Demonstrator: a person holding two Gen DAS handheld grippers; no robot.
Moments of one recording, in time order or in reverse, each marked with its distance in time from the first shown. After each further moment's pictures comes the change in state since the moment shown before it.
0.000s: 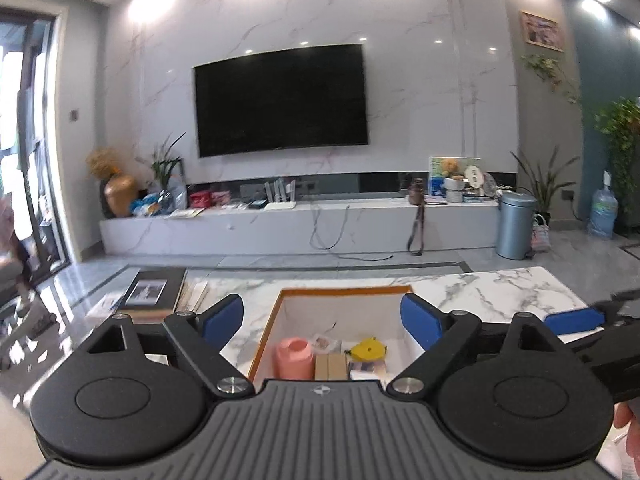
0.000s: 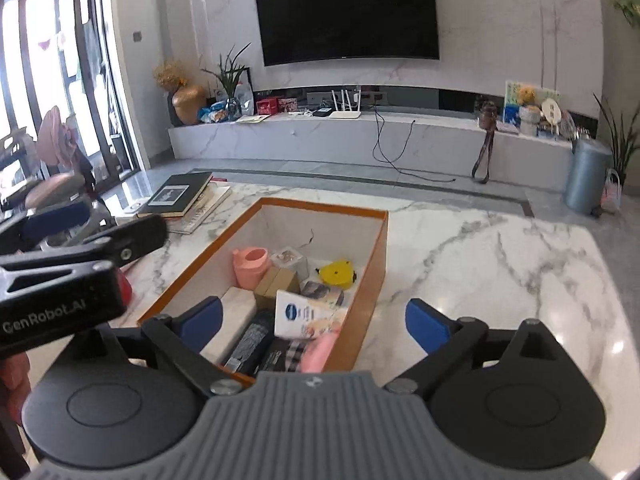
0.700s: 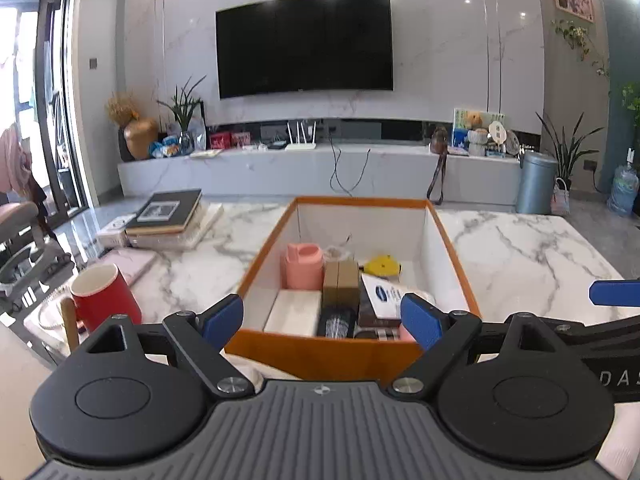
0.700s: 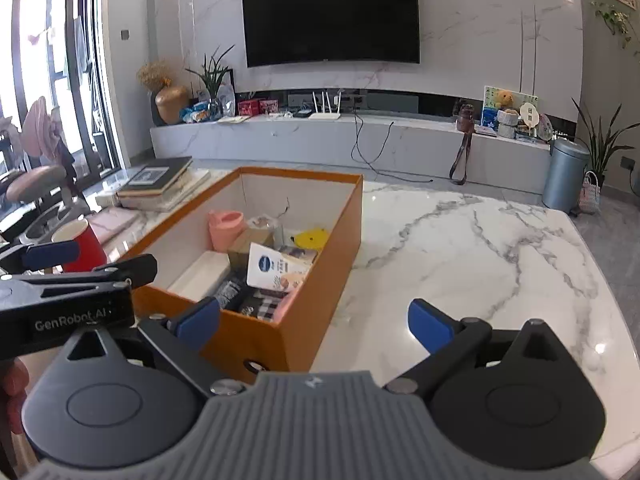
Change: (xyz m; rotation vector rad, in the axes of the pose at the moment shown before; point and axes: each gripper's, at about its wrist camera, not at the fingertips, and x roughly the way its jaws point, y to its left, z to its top) left arm -0.001 0.003 -0.069 -0.033 0.150 0.054; right arm 0.001 -0.006 -0.066 -0.031 -0.027 -0.073
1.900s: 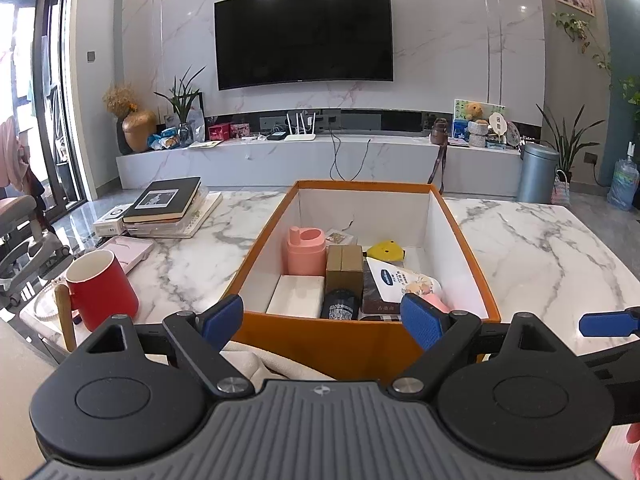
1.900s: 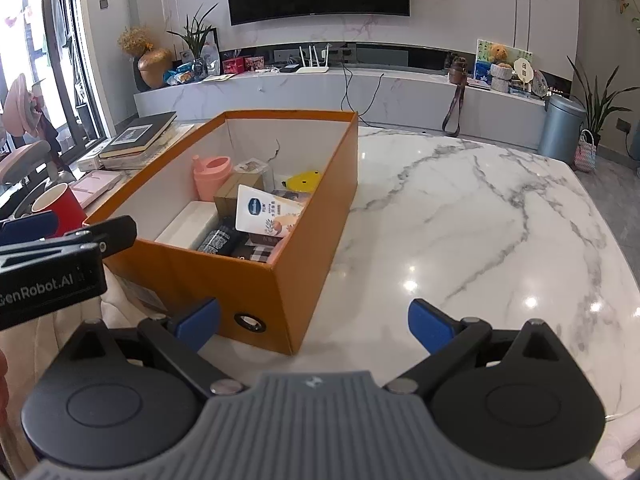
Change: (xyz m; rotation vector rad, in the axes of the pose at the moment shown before) left arm 0.001 0.004 -0.006 0.002 0.023 -0.001; right arm 0.028 0.004 -0.020 0.034 0.131 -0.025
